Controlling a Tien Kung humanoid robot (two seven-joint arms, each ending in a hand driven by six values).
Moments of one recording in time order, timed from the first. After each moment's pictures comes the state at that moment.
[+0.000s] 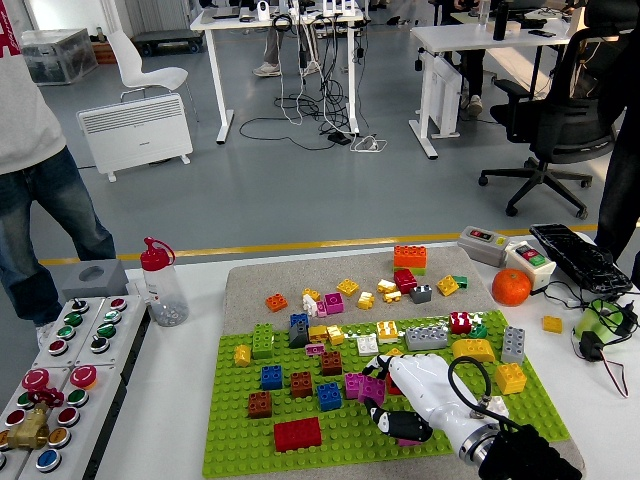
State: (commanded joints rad) left arm -0.09 0.00 -1.20 -0.18 0.95 0.26 0.17; right arm 0.52 -0.36 0.57 1.51 -2.01 -0.30 -0.39
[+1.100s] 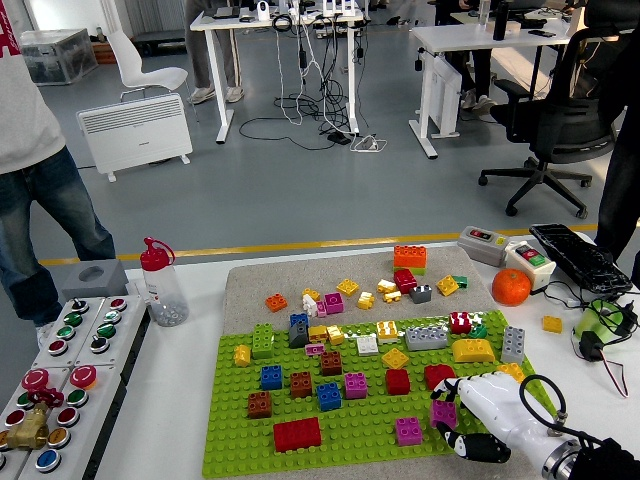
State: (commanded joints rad) left arm -0.09 0.00 -1.20 -0.18 0.95 0.26 0.17; right arm 0.43 -0.59 0.56 1.51 -1.98 -0.30 -0.23
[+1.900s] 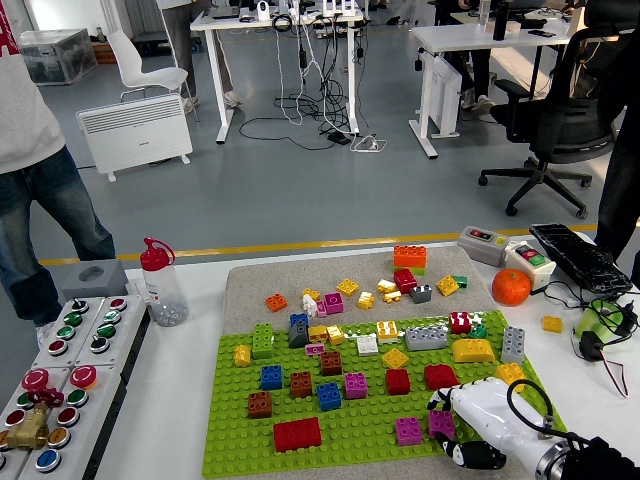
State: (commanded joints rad) left arm -0.08 0.00 -1.20 -0.18 0.95 0.26 0.18; right arm 0.48 -0.59 0.50 1.50 -2.02 -0.26 -0.25
